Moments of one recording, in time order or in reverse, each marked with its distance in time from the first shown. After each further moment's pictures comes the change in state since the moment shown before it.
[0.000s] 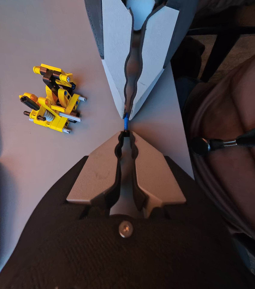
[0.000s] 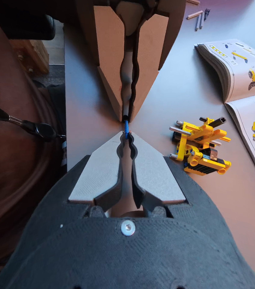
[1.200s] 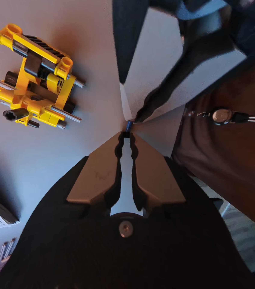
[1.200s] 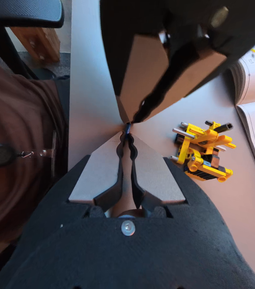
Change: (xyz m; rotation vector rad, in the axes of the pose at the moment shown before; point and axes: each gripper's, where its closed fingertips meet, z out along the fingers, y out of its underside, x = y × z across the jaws) left arm 0.000 0.000 0.001 -0.632 0.109 -0.295; right arm -0.003 0.002 0.001 -0.057 -0.082 -0.027
